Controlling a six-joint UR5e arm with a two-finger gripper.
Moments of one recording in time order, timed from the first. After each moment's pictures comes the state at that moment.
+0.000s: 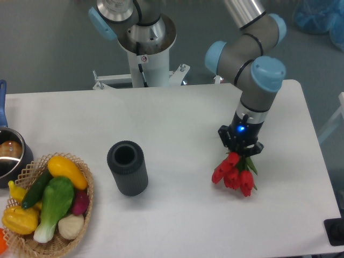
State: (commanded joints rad) arm 2.77 -1.94 -1.71 -0.89 1.33 1.33
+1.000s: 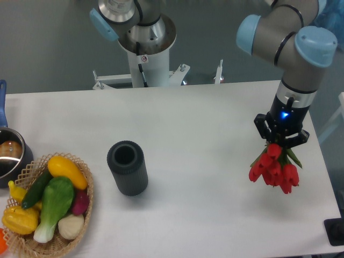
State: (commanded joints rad) arm 2.79 -1.96 -1.41 -1.14 1.37 1.33
